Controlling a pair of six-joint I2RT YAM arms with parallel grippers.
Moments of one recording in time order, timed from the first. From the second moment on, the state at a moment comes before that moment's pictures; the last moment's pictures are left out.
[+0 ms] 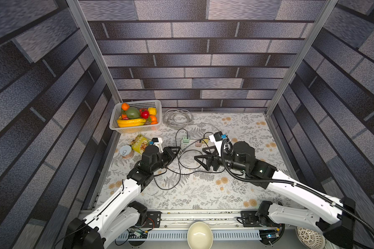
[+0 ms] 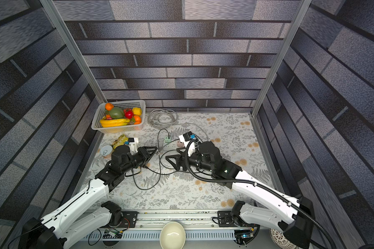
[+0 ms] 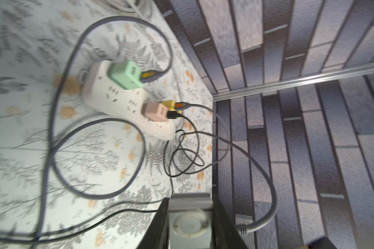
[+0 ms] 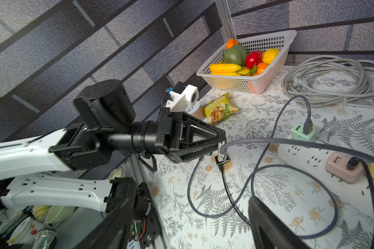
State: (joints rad) left arm -0.43 0.93 0.57 -0.06 0.30 -1.13; right arm 0.93 0.98 0.86 -0.12 -0.28 0.47
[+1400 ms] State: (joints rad) left arm -0.86 1.68 1.07 -0.85 0.12 -0.65; right arm 0.74 0.81 1.01 -0.67 -0.01 0.43
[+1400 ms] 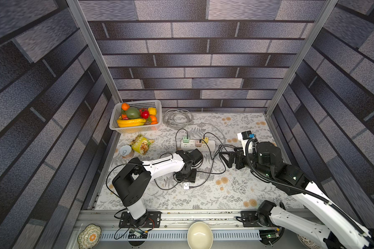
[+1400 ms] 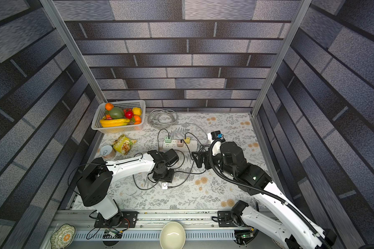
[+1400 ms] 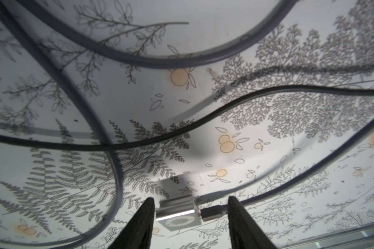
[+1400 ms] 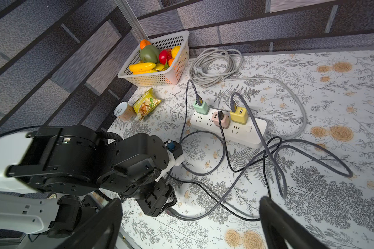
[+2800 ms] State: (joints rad) left arm 0.01 1.56 0.25 0.96 -0.19 -0.07; right arm 0.17 1.50 0.28 0.85 0.33 -0.03
